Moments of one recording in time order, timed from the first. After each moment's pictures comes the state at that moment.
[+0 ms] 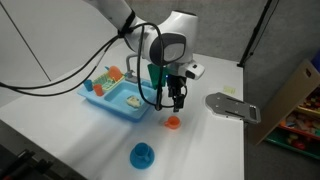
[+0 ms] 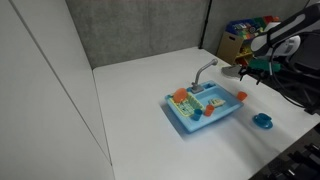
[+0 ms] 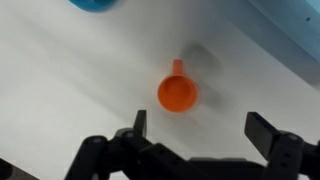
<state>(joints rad) -0.21 0.74 -0.22 -1.73 0.19 2.39 0.48</state>
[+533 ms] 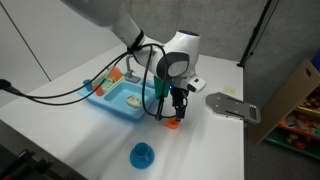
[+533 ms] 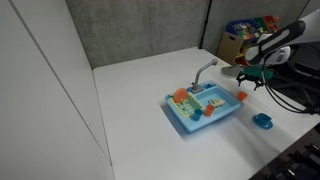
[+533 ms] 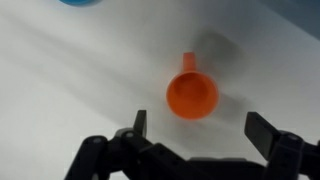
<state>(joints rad) -0.21 0.89 -0.24 -1.61 0.21 2.39 0.56</state>
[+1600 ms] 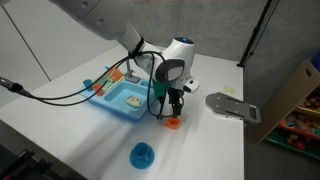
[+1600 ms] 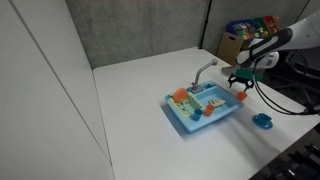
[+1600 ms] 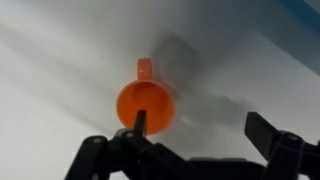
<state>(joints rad) -0.22 1.00 -0.19 -1.49 0.25 2.41 0.52</state>
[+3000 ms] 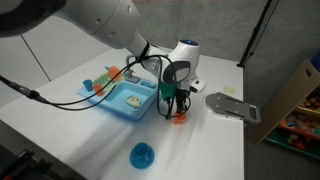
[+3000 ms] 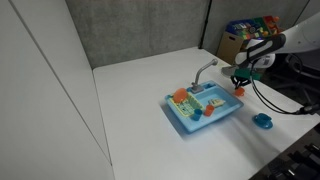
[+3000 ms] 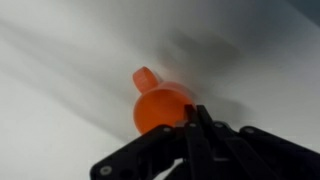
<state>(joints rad) -0.22 1.10 -0.23 -1.33 0.24 2.37 0.53</state>
